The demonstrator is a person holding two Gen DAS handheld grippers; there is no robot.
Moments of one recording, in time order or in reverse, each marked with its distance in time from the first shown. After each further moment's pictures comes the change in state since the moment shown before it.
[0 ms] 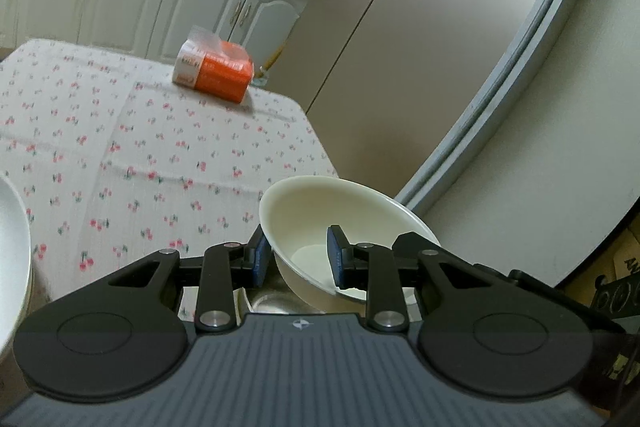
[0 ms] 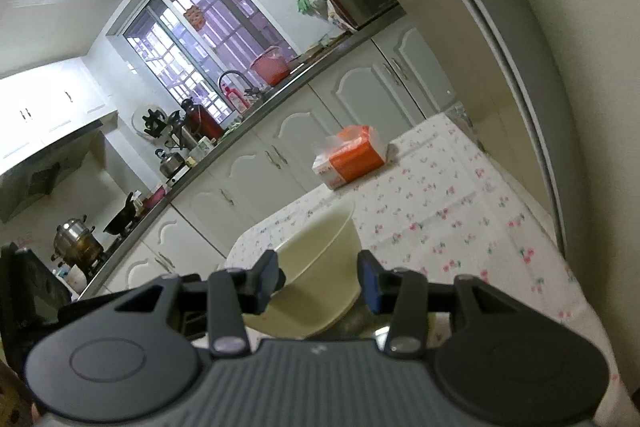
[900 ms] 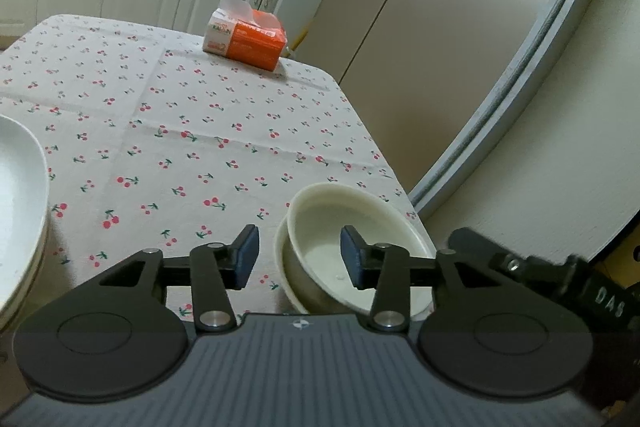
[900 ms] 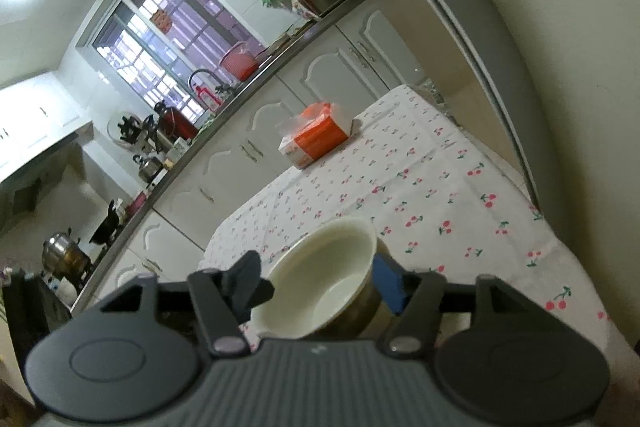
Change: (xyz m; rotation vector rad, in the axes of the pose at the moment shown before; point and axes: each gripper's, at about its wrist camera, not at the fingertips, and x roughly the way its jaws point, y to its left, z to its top) left arm -0.010 0.012 -0.034 0.009 0.041 0.081; right arm -0.023 -0.019 -0.030 0.094 0.009 -0.057
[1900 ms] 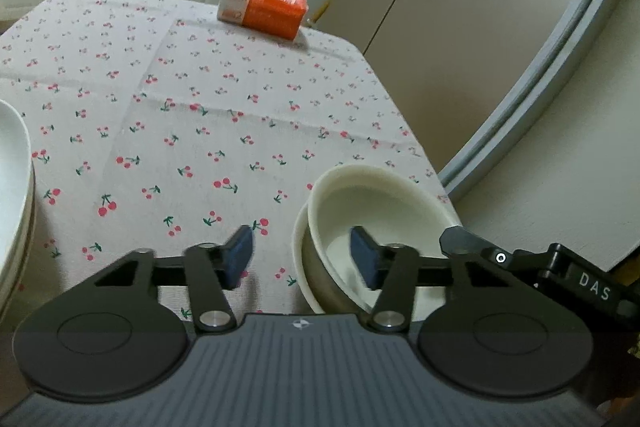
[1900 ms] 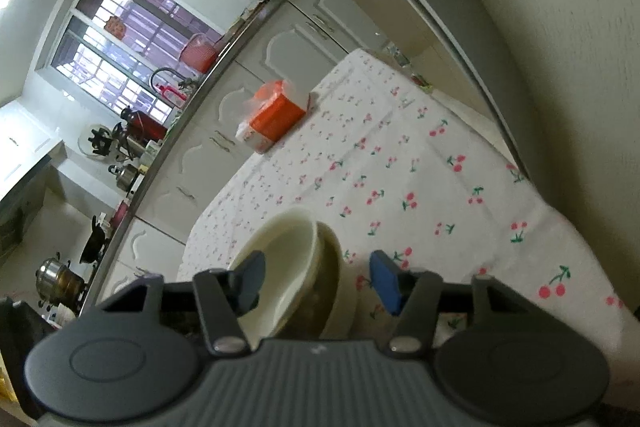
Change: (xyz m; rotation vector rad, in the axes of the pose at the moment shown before) left arm 0.041 0.002 0.004 -0.023 0.100 0.073; right arm 0.017 -0.030 -0.002 0.155 0.082 -0.054
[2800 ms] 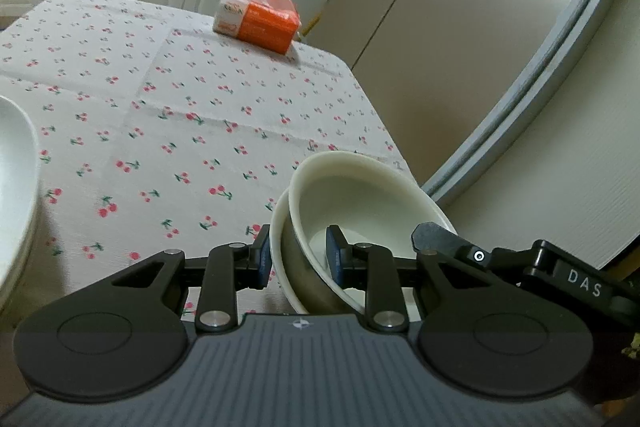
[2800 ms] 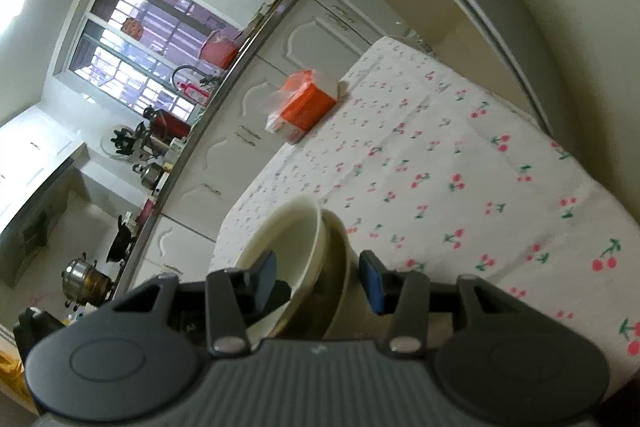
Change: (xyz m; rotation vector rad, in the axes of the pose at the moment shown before) left arm -0.026 0.013 -0.007 -0.032 -0.051 -0.059; right arm -0.005 0.027 -0.009 0.021 0.024 0.081
